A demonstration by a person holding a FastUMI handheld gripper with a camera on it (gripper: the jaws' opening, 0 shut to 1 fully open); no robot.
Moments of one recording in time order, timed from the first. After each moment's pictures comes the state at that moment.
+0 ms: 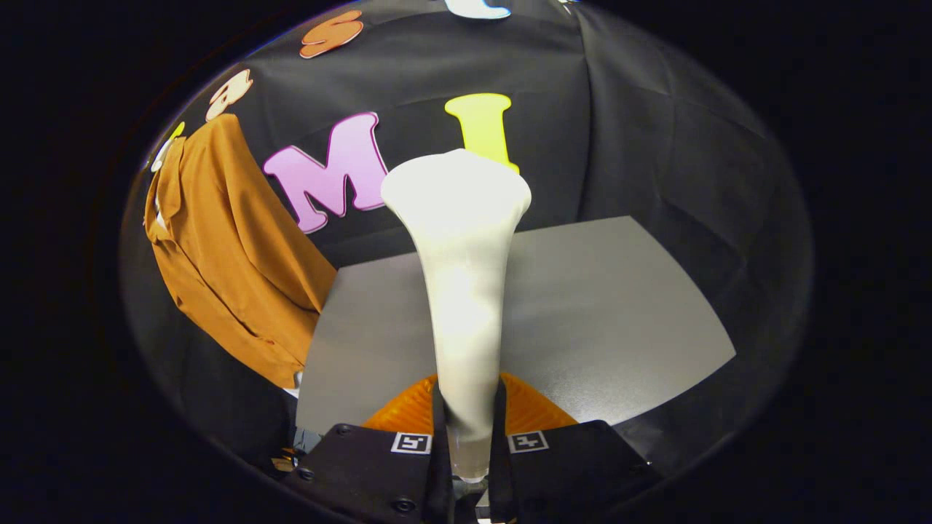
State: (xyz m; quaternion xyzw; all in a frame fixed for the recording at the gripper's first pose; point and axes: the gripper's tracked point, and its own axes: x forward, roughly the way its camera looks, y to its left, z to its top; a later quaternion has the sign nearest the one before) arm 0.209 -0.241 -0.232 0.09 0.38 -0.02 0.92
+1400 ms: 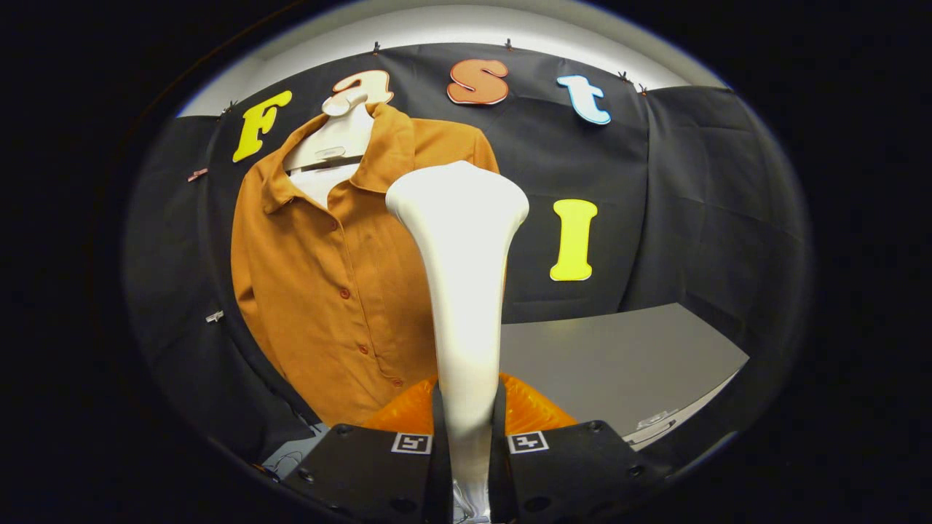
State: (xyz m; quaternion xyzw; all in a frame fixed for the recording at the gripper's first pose) arm 0.178 0.032 -0.171 0.02 0.19 0.01 0.98
